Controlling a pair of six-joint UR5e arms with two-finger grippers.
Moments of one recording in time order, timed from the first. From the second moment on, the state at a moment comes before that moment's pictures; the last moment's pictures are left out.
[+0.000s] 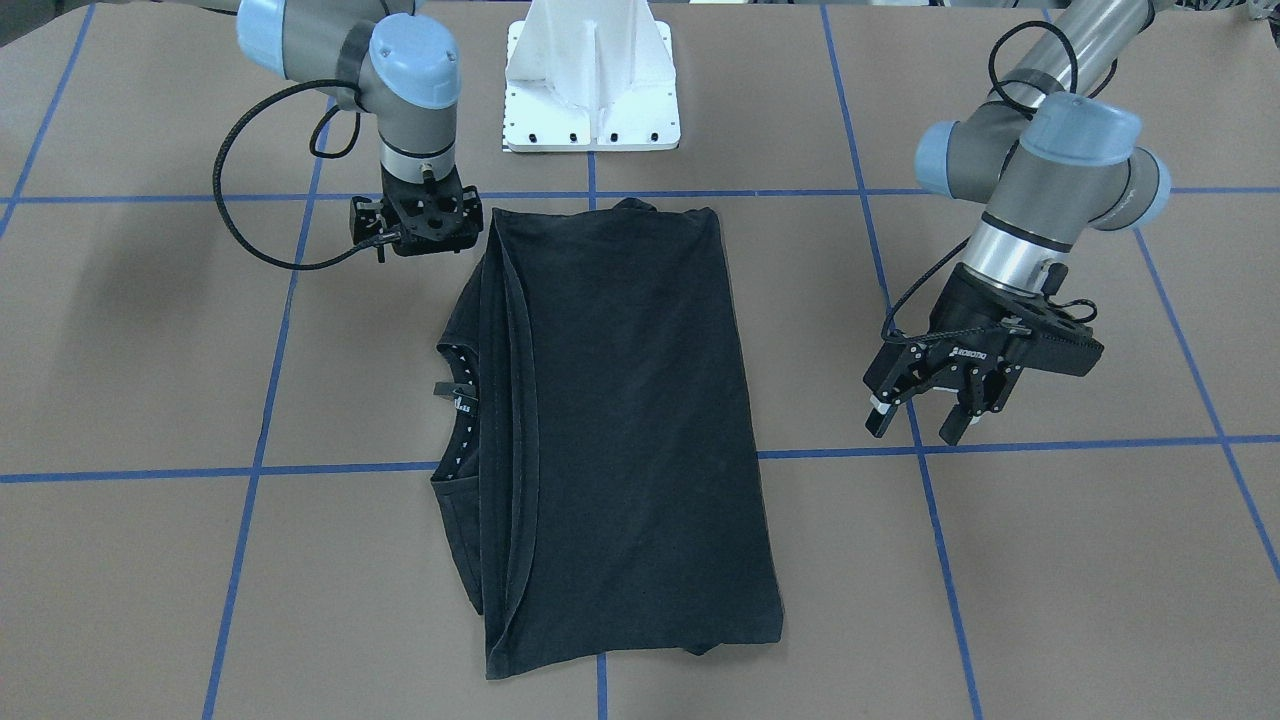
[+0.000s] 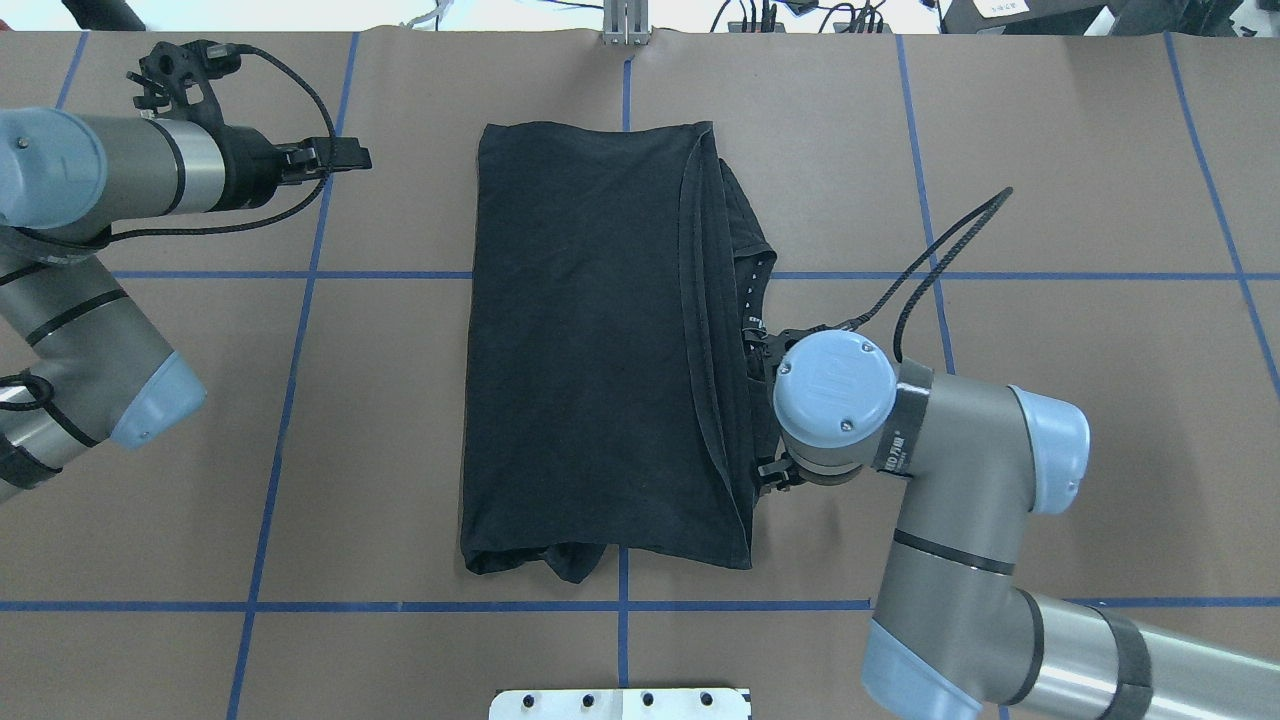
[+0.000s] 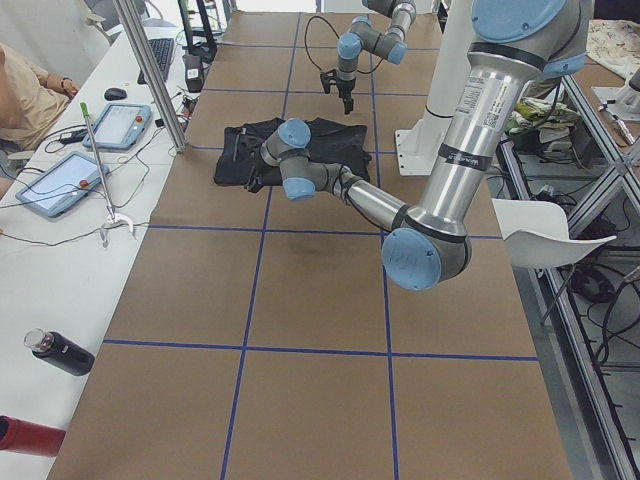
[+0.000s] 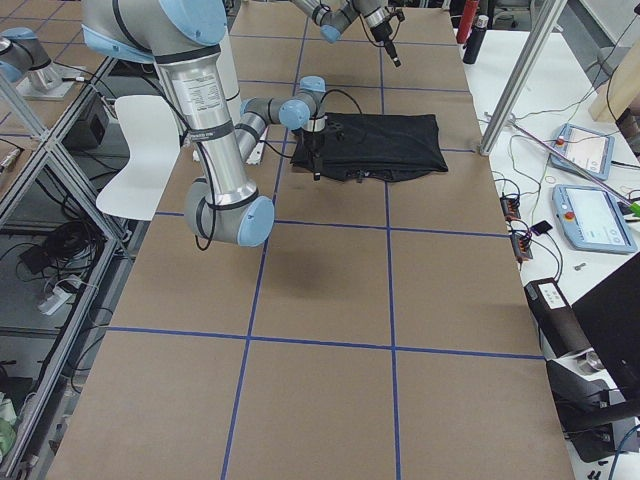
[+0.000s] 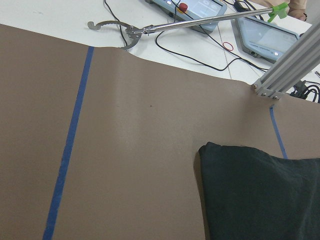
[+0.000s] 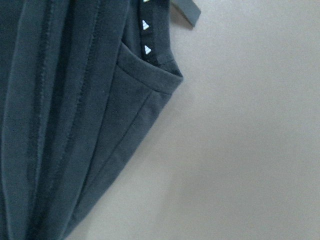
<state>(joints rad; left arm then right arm) -0.86 -1.91 -1.62 -2.40 -1.76 -1.22 0.41 -1.08 1.90 -1.88 1.75 0.94</state>
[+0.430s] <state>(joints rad) -0.86 -1.81 -1.72 -2.41 -1.81 -1.21 0.42 -0.90 1.73 -1.90 1.75 0.95</state>
